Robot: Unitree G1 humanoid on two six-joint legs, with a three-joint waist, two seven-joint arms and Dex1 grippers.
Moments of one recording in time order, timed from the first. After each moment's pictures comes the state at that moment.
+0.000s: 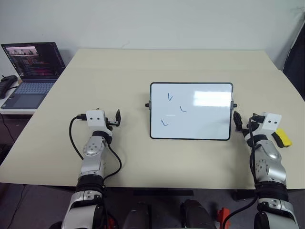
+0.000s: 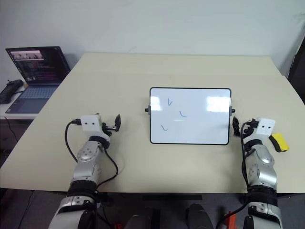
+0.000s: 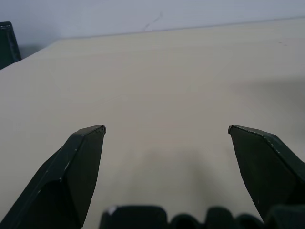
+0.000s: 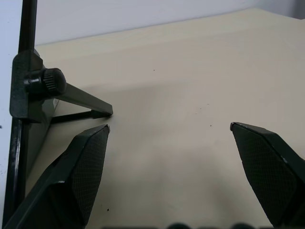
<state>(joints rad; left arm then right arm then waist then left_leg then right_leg) -0.40 0.25 0.20 0.48 -0.11 -0.17 -0.14 -0.33 -0.33 -0.35 0.31 0.33 0.05 0.26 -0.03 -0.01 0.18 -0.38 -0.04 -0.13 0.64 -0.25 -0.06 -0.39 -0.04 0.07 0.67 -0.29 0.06</state>
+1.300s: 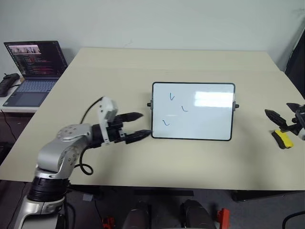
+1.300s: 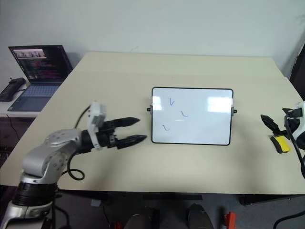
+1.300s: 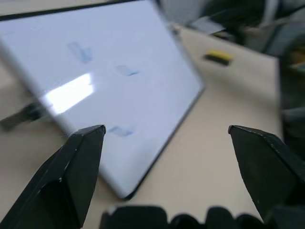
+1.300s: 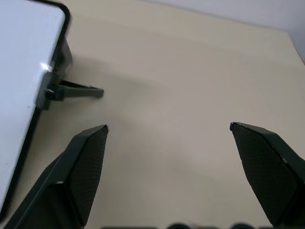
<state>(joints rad) -0.41 0.62 0.00 -0.25 -0.69 0.66 -0.97 -0.21 -0.91 -0.45 0.13 0.45 0.49 0.64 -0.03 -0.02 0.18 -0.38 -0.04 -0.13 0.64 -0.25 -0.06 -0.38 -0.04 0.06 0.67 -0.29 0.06</state>
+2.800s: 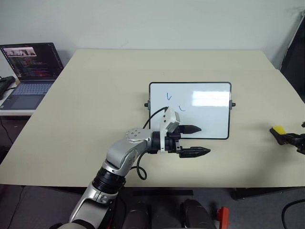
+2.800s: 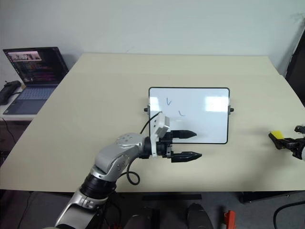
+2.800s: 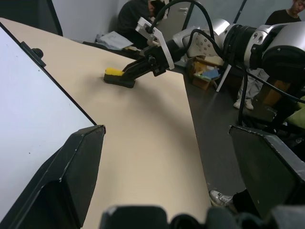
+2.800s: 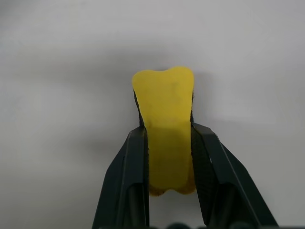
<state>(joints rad) -0.51 0.25 -0.31 -0.15 -0.50 0.61 -0.95 -0.47 -1.00 -0.27 0.92 0.24 0.34 0.96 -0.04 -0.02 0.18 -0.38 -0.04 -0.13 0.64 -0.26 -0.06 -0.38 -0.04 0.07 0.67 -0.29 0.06</state>
